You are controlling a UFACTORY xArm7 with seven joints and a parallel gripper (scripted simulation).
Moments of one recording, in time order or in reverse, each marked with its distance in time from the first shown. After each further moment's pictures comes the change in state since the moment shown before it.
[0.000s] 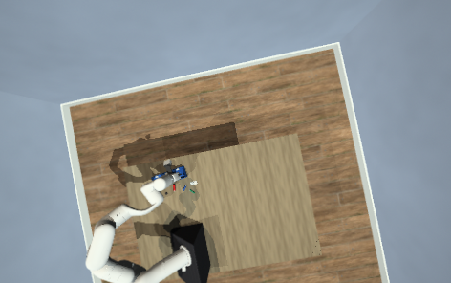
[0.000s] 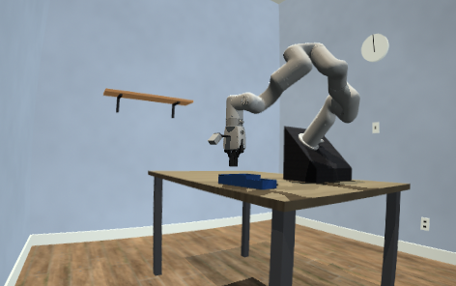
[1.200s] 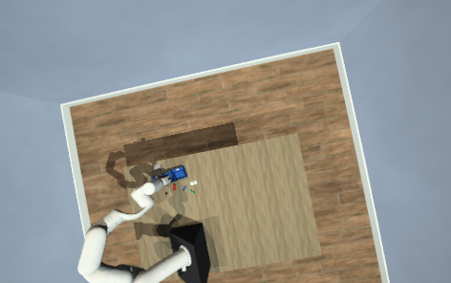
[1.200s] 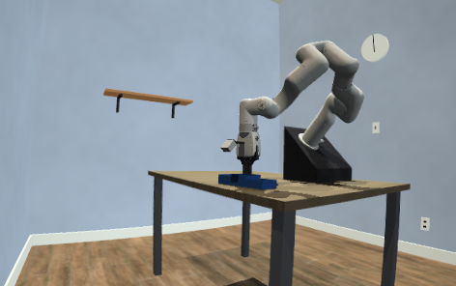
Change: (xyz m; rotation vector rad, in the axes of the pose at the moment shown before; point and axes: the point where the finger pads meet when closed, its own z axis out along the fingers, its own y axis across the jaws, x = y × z) arm -0.001 -0.082 0.029 0.001 0.001 -0.003
